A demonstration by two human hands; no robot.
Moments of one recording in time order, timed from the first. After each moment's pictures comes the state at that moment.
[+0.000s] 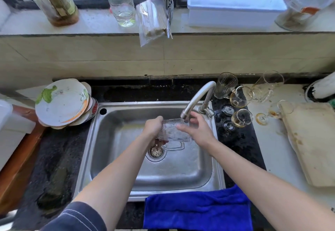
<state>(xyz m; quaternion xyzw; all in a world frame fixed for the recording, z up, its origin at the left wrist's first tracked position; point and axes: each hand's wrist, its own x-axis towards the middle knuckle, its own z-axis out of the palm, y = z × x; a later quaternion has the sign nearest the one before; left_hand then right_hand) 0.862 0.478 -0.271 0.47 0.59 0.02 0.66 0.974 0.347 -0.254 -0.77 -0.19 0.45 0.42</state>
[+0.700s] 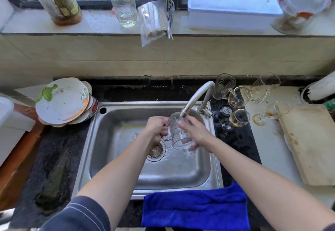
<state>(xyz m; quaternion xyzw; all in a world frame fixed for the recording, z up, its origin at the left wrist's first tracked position) 0.870 0.475 -0.274 0.38 0.52 0.08 0.76 0.975 0.349 -0.249 -0.76 -0.23 0.50 0.35</state>
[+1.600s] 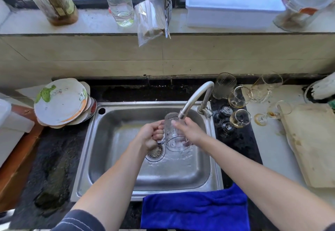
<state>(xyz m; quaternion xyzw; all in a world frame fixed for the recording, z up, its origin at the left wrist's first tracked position) 0.847 0.477 -0.284 0.15 0.44 0.08 0.88 0.966 0.360 -0.234 -0.72 -0.23 0.54 0.38</state>
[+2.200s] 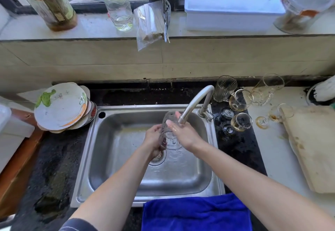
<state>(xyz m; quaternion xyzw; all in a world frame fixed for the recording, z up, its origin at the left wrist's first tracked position) 0.859 0.459 -0.298 0.39 0.55 0.10 0.73 0.951 0.376 -0.236 -0.72 -0.26 0.49 0.40</state>
